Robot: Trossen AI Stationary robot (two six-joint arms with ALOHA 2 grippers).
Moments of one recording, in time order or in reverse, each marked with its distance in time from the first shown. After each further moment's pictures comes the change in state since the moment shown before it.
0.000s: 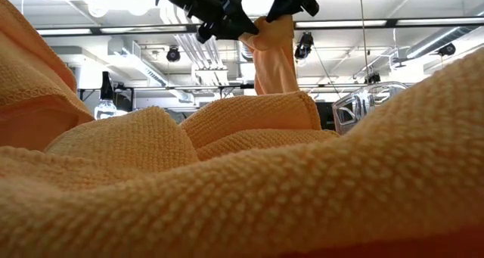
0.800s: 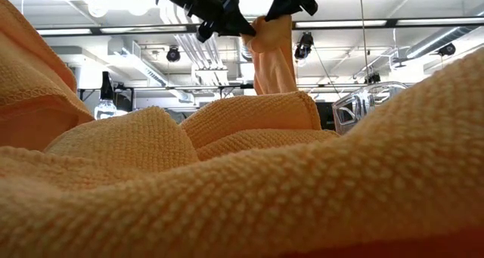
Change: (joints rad) left arm 0.000 0.000 0.006 -0.002 0.000 -0.004; right arm 0.000 -0.001 0.000 0.012 0.001 -0.037
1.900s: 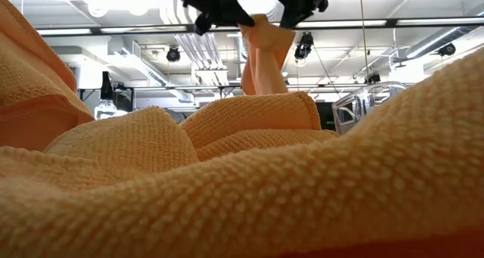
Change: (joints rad) left arm -0.054 -0.045 0.000 -0.050 0.000 -0.026; right arm -0.057 0.000 -0.002 -0.038 0.246 -0.130
